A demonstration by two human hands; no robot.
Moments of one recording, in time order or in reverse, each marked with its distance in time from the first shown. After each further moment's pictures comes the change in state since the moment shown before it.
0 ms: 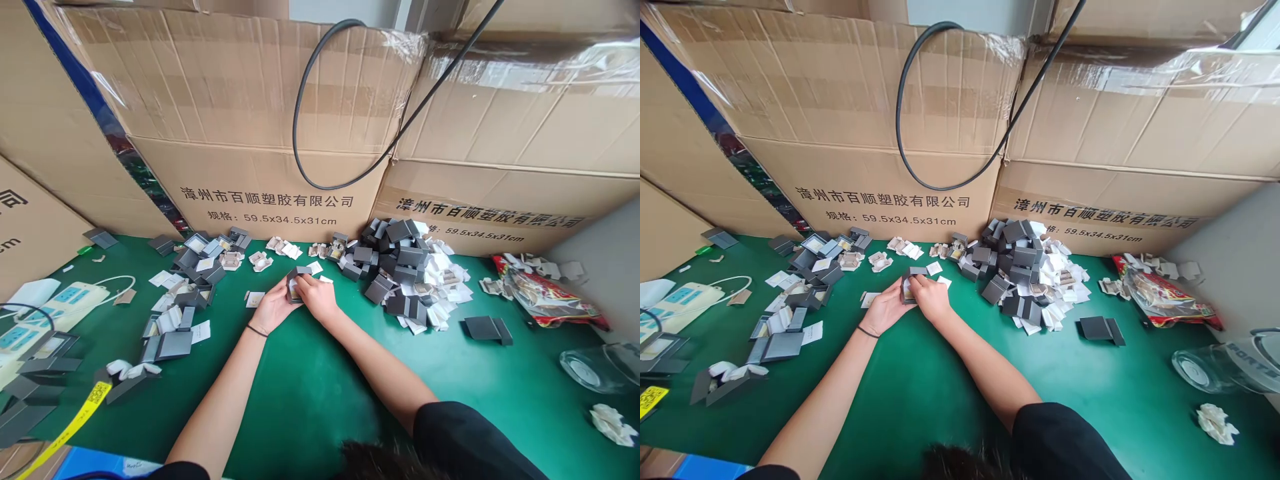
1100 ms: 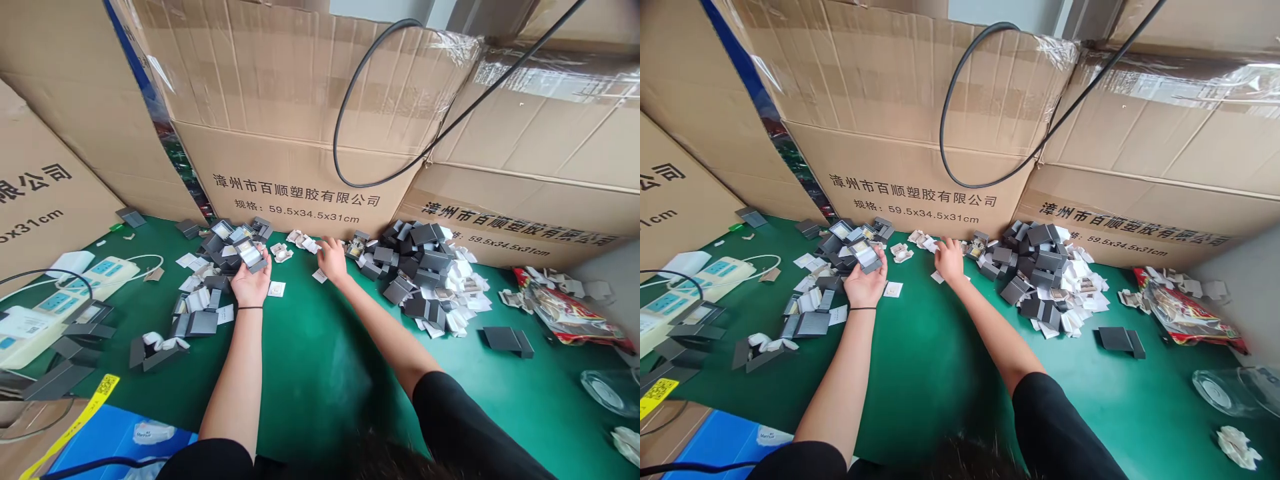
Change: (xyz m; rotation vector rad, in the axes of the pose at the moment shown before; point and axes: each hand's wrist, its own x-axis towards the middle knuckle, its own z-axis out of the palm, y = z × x) left_hand -0.006 0.070 -0.053 -0.459 0.174 0.568; right_hand 0.073 0.009 -0.006 0.241 0.170 0.152
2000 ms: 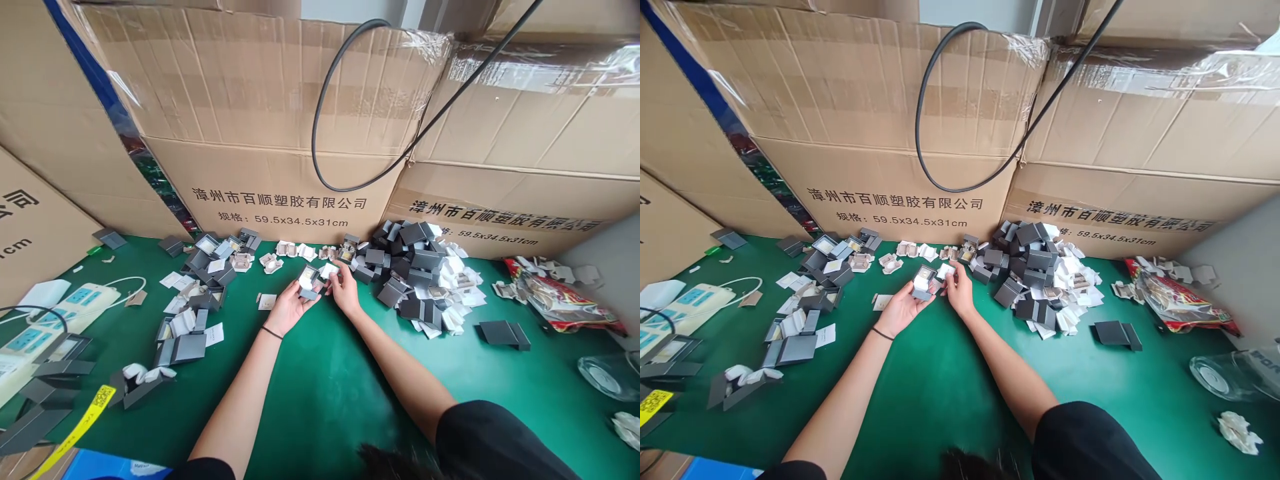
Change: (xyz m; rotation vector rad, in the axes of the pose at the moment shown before) left_hand -0.037 -0.077 0.013 0.402 -0.020 -0.615; right_hand -0.060 0.042 0.011 0.640 0.057 0.063
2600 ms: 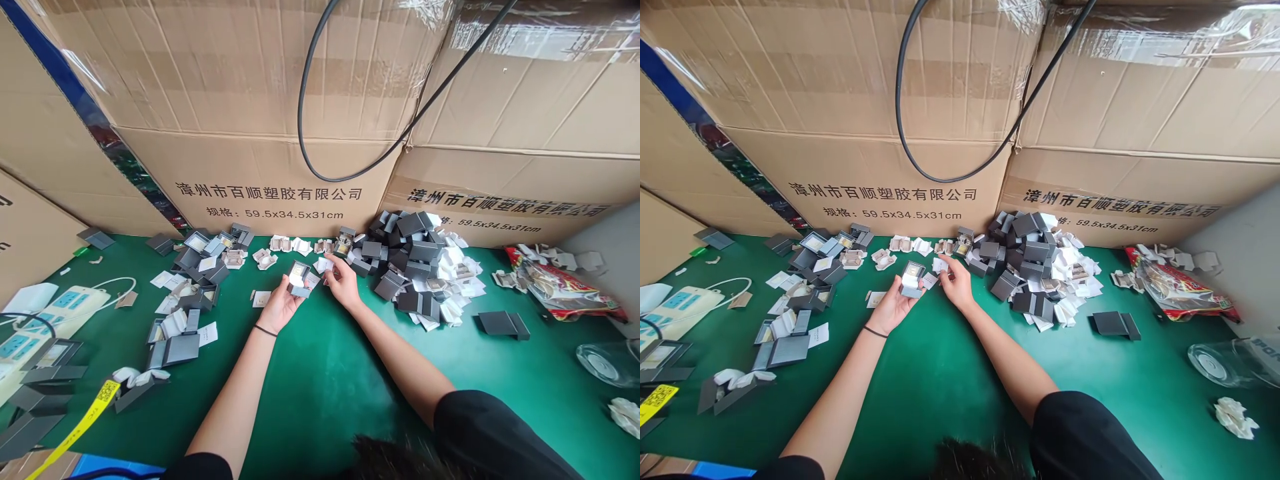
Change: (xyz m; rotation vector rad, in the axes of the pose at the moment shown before) left_hand -0.002 0.002 0.006 0.047 0.126 0.038; right_hand 0.001 0.007 -0.007 0.010 0.031 -0.055
